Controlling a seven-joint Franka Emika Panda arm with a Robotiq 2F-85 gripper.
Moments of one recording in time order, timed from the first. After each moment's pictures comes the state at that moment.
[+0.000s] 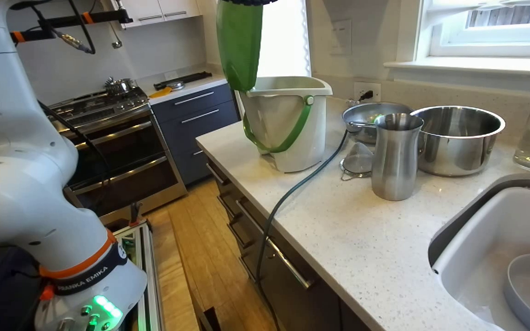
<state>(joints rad) -0.15 0.18 0.12 -1.04 0.33 0.84 -0.72</state>
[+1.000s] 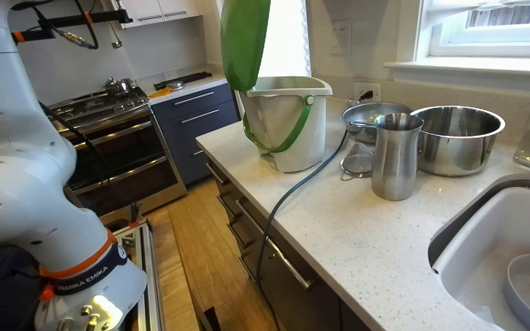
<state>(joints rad) -0.12 0.18 0.10 -0.87 0.16 0.98 -0.57</state>
